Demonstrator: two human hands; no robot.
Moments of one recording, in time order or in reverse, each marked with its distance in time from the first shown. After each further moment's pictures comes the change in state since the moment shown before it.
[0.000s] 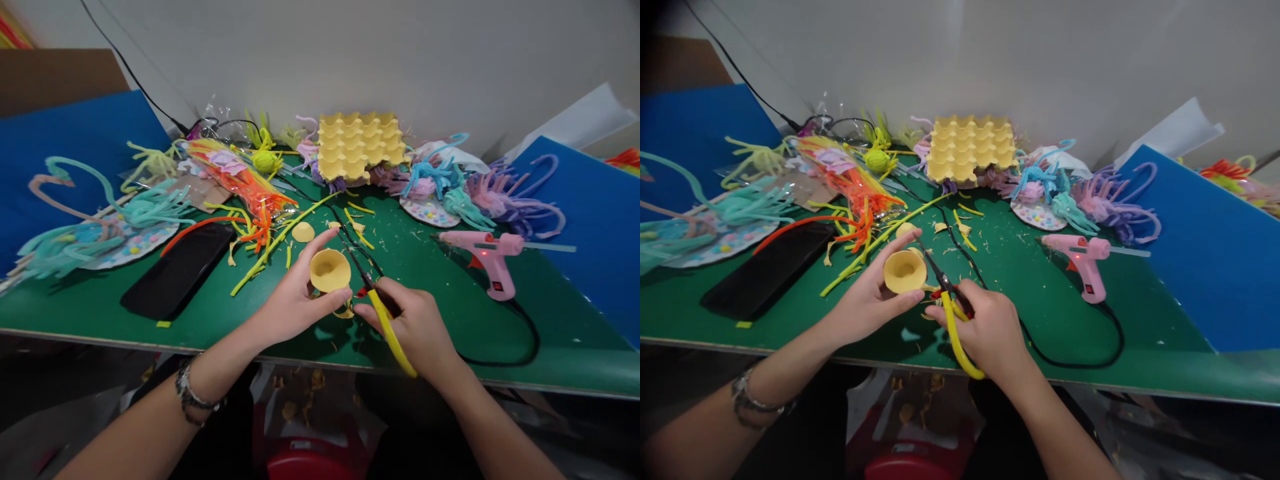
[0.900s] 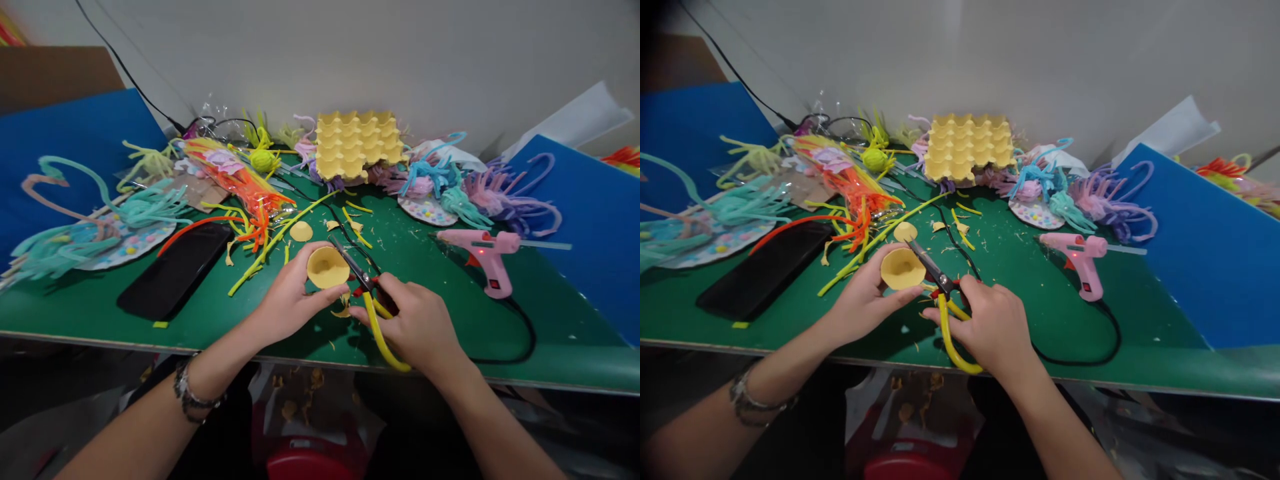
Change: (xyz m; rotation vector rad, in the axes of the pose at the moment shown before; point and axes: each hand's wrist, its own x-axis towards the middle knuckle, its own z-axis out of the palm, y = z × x) left_hand 0.003 -0.007 -0.004 0.338 0.059 0.154; right_hand -0.001 0.004 -0.001 -0.277 0.061 -0.076
